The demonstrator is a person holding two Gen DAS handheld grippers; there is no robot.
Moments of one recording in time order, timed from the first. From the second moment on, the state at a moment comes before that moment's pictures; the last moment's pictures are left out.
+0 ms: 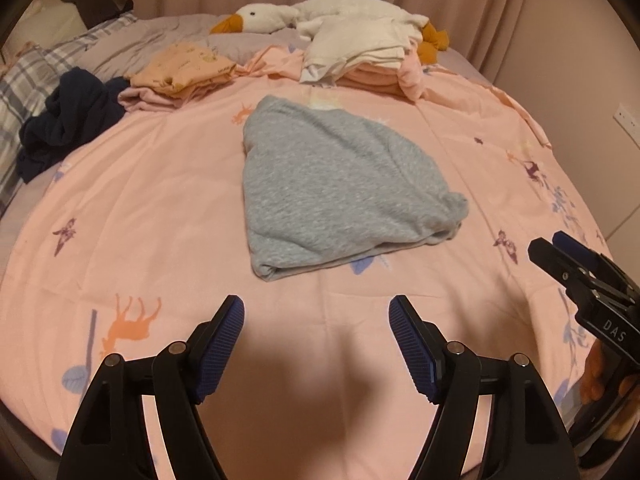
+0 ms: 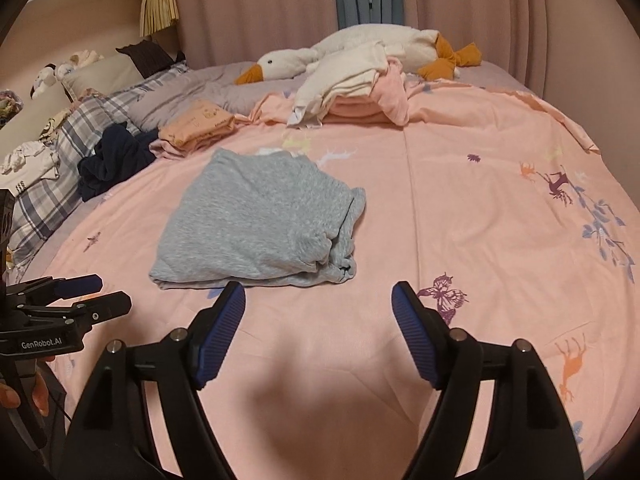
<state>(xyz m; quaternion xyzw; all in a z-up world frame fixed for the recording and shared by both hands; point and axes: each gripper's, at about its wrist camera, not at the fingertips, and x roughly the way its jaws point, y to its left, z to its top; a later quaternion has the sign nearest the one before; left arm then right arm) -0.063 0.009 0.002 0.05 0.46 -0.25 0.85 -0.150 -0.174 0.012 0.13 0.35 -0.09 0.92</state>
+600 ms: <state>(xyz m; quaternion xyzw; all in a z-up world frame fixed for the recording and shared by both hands) -0.084 0.010 0.024 0.06 0.45 -0.21 0.87 -0.174 -0.168 0.038 0.12 0.32 -0.11 0.93</state>
